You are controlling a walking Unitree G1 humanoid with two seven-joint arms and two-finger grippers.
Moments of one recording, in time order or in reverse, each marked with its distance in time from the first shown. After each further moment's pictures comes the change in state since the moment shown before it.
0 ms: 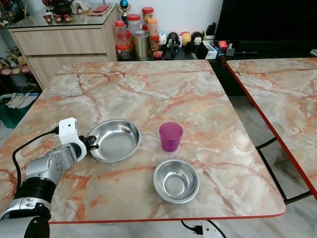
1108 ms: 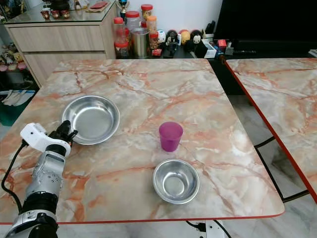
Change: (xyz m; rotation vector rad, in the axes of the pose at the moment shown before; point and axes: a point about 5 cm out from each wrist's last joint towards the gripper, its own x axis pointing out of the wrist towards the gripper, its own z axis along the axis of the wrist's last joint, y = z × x) left arm -0.022 0.040 0.012 -0.476 -0.609 0.035; right arm 0.001 -0.007 0.003 0.016 -0.004 -0.018
